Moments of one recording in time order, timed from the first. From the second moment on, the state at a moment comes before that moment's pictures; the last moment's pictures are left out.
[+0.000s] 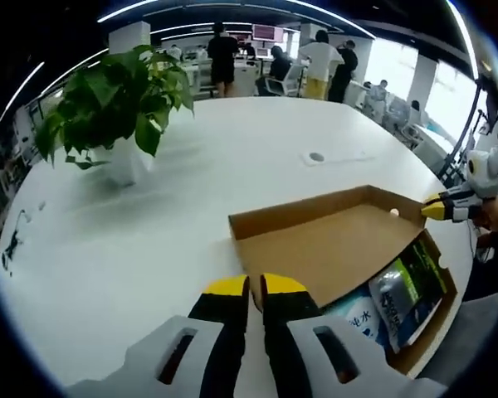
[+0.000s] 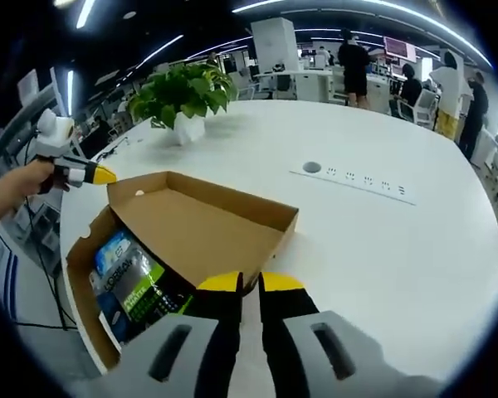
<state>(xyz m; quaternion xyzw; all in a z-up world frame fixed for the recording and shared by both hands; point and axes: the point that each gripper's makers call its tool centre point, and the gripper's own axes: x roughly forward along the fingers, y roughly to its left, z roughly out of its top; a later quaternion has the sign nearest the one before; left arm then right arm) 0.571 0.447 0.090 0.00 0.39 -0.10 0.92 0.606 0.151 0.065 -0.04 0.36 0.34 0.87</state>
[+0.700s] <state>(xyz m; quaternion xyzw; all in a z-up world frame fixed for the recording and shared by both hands) 0.515 0.393 0.088 0.00 0.40 -0.15 0.90 0.553 0.144 0.090 -0.05 0.33 0.39 0.86</state>
